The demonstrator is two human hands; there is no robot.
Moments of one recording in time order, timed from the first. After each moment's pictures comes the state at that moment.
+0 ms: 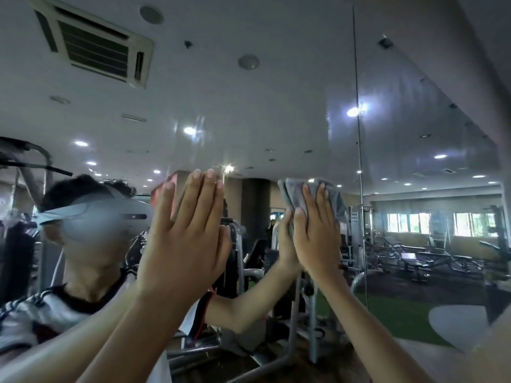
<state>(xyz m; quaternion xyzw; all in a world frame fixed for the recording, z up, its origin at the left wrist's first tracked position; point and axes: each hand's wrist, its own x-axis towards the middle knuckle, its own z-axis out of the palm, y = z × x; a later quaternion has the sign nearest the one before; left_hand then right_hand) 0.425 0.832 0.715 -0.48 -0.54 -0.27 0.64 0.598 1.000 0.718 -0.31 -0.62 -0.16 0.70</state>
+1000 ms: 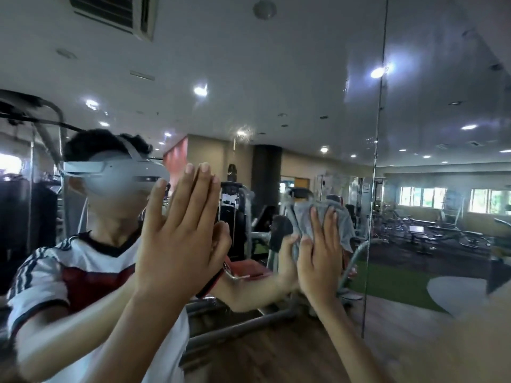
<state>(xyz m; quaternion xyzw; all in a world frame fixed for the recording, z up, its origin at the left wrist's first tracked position) 0.424 0.826 0.647 -0.48 -0.58 -0.27 0.60 0.605 1.011 0.592 -0.30 -0.64 -0.13 0.69</state>
